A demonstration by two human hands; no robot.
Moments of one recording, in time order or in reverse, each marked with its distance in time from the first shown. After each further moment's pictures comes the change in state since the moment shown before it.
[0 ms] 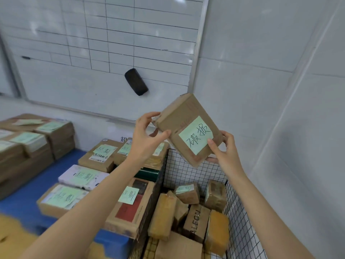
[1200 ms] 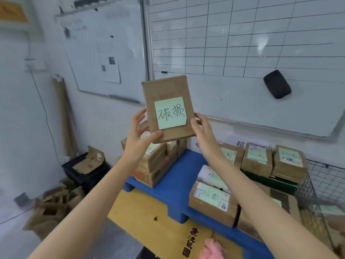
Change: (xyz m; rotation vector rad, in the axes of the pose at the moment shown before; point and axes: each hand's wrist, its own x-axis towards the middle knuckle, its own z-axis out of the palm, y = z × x) left_hand -0.039 0.024 -0.476 0.184 0.240 -0.067; right_hand -0.068 -0.093 0.508 0.142 -0.446 -0.048
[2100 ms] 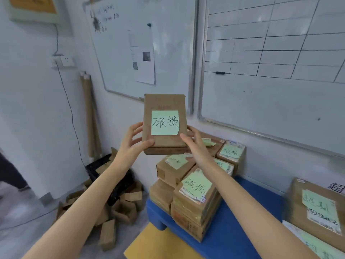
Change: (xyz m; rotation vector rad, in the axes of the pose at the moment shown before) left_hand 0.183 -0.145 -0.202 0.152 0.017 -0.200; right_hand 0.208 0.071 0.215 0.096 -0.243 0.202
